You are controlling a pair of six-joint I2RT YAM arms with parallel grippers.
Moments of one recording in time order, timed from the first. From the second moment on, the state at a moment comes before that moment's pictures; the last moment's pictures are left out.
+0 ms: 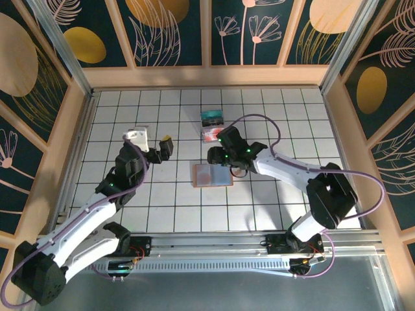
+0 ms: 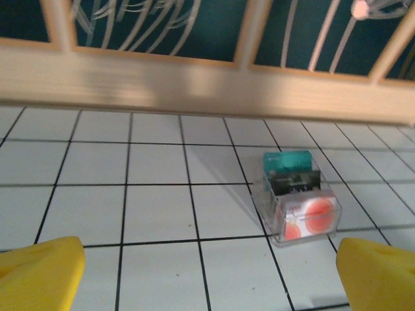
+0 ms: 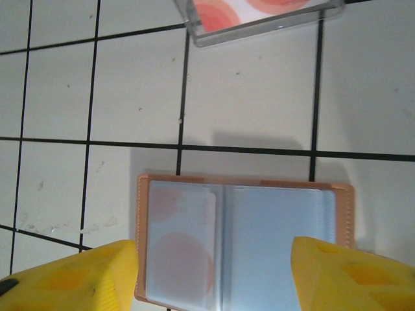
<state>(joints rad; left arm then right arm) -0.53 0.87 0.55 0.06 -0.31 -0.33 0.78 1.57 1.04 -0.40 0.04 0.71</state>
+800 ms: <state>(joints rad) -0.53 0.77 0.43 -0.04 -0.59 -0.69 0.96 1.87 1.27 -0.54 0.14 0.64</state>
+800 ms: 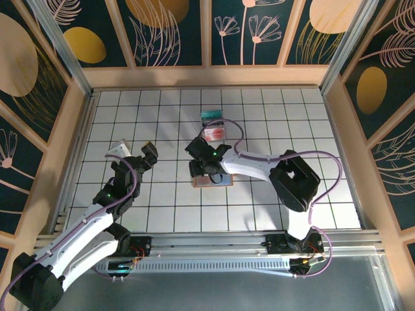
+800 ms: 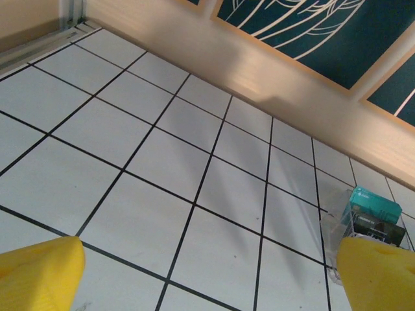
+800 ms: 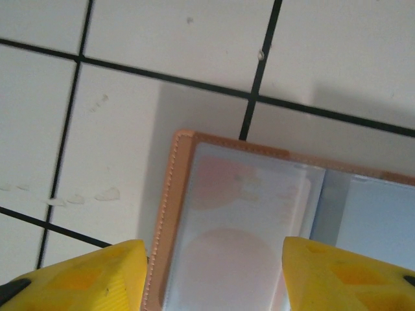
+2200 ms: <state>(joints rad) -0.53 0.80 0.44 -0.04 -0.59 -0.71 1.00 1.92 1.25 -0.55 0.18 0.60</state>
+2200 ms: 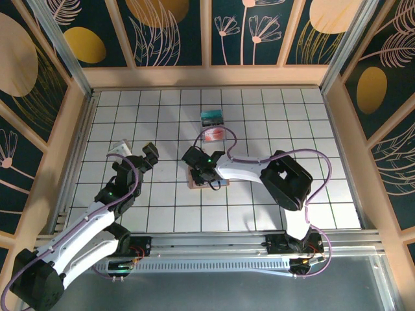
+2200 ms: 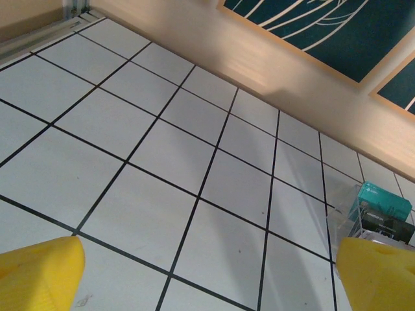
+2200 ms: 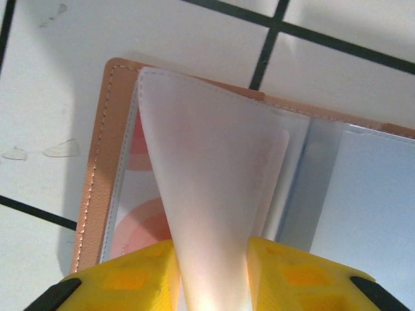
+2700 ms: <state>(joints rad) -0.53 0.80 0.47 -0.05 -0.60 -0.69 1.00 1.87 1.25 -0.61 0.30 0.63</state>
